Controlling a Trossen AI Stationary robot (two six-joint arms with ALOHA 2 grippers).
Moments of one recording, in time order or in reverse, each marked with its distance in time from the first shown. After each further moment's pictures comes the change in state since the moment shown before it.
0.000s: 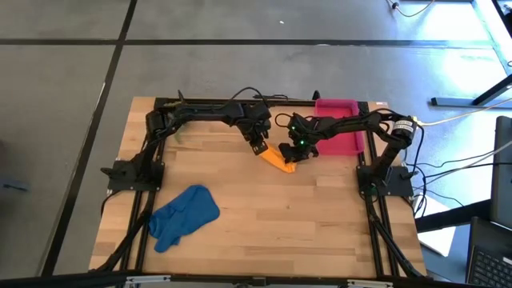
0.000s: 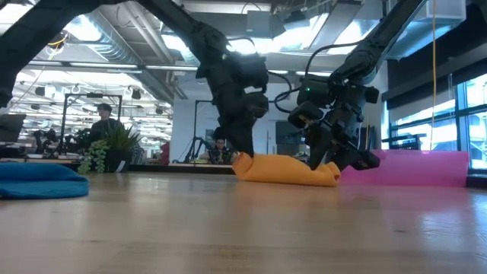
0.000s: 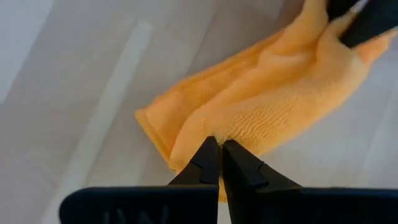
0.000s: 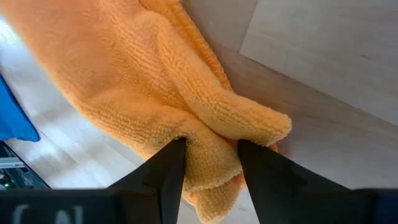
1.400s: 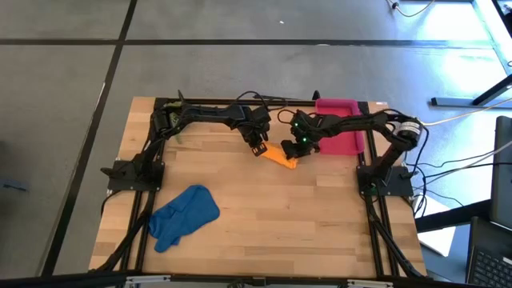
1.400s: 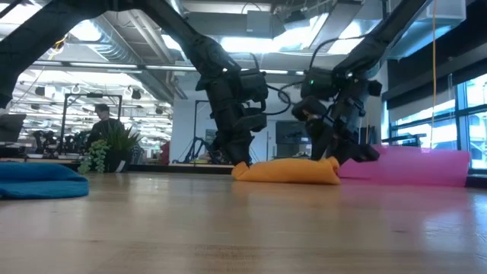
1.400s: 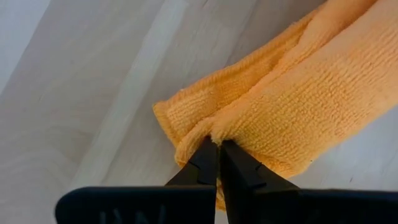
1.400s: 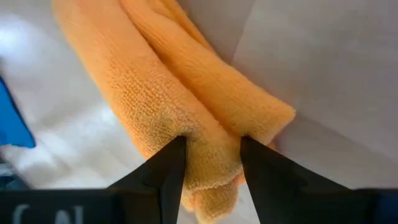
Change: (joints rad) left arm 0.011 0.063 -0.047 0.037 -0.073 0.012; right arm -0.037 -0.074 -0.003 -0.016 0.065 -0.051
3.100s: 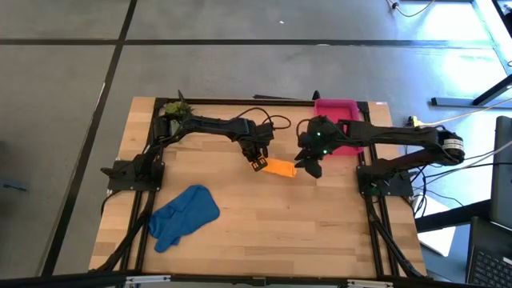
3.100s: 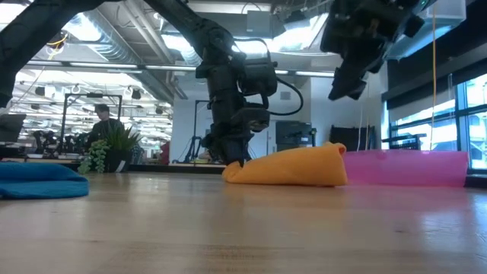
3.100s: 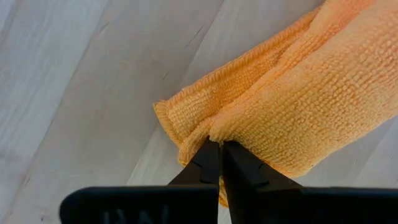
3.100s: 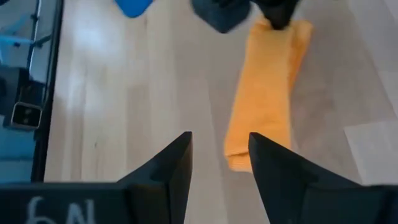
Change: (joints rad) left arm -0.153 -0.002 -0.003 -0.115 -0.015 -0.183; right arm 0.257 -0.453 0.004 -0.143 0.079 -0.692
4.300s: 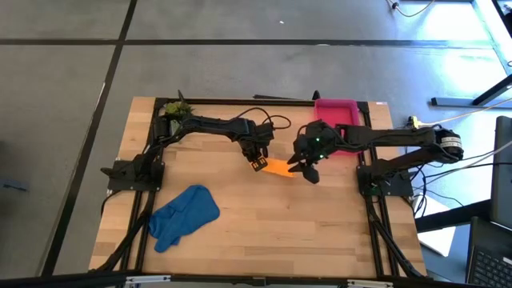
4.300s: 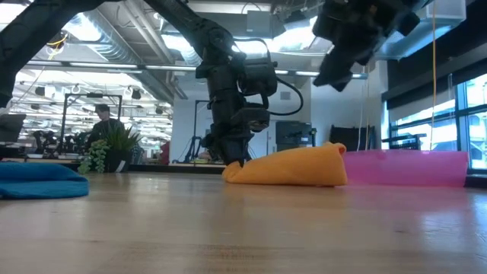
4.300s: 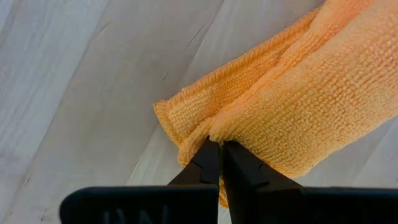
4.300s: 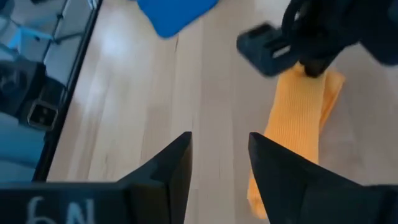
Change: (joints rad) left arm 0.000 0.000 0.000 0.007 -0.001 0.000; right arm 0.074 0.027 0.000 0.162 0.003 -0.029
